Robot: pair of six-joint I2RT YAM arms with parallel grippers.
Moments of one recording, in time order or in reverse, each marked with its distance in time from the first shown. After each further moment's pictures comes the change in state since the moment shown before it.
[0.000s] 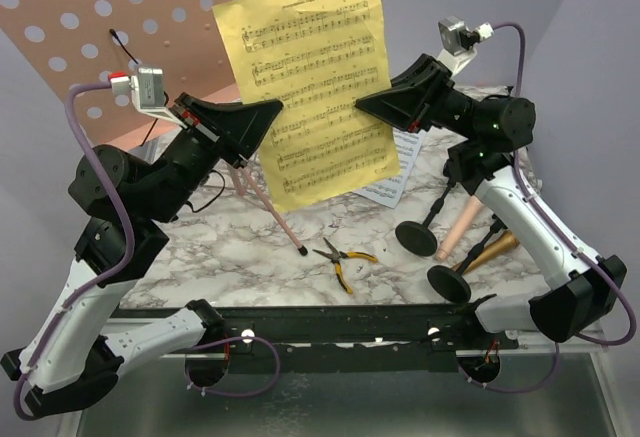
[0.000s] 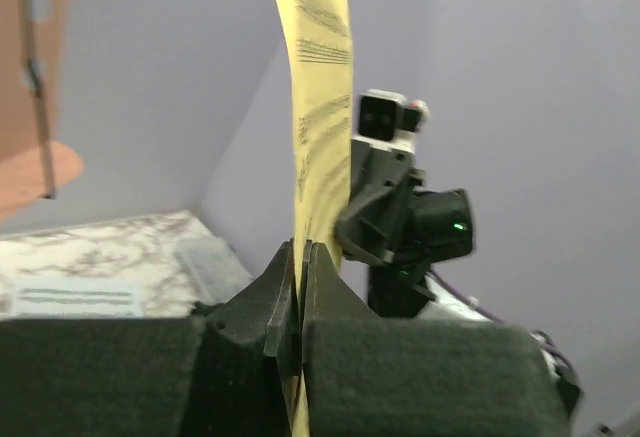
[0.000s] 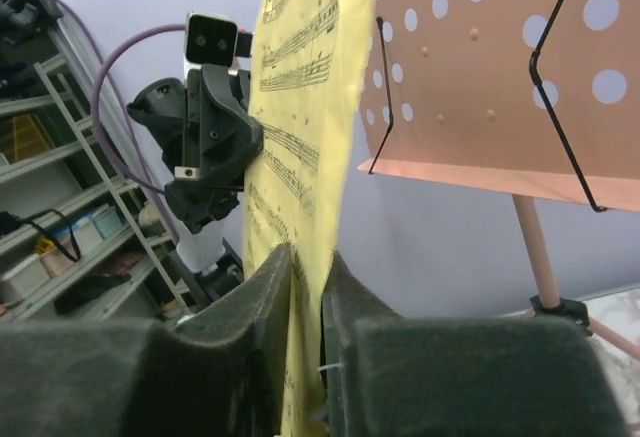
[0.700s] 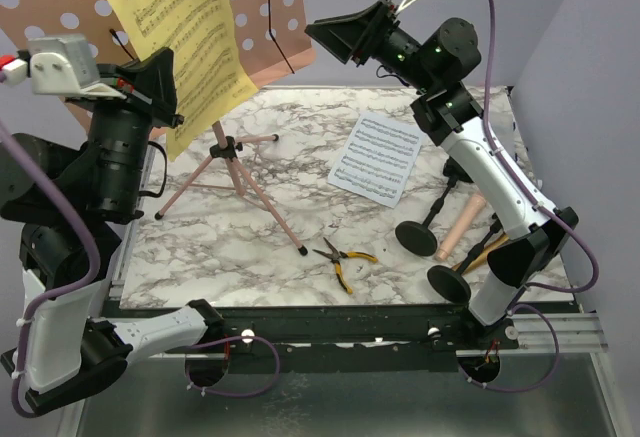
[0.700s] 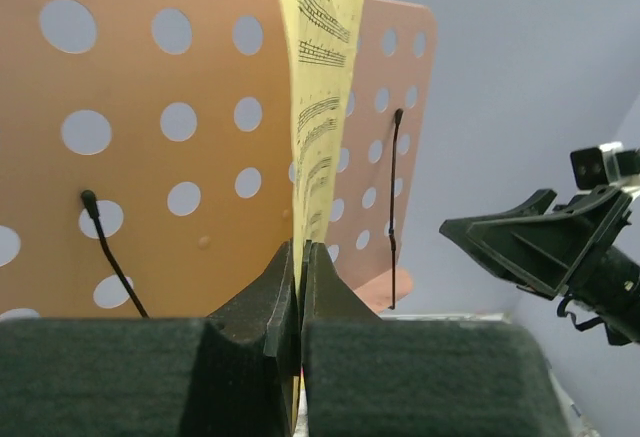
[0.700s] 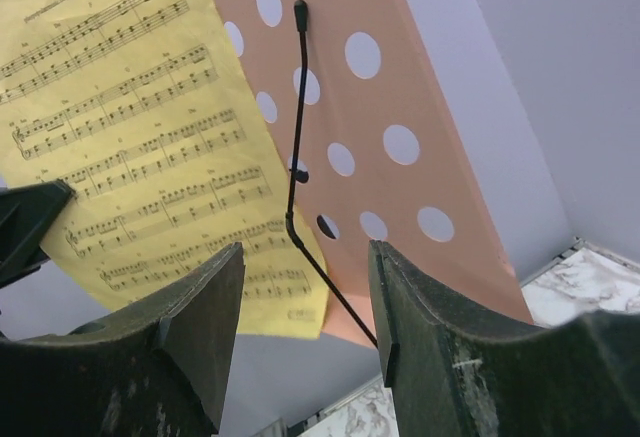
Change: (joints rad) left arm 0.001 0.114 0.424 -0.254 -0.581 0.618; right arm 0.091 0.345 0.565 -0.563 0.375 -0.327
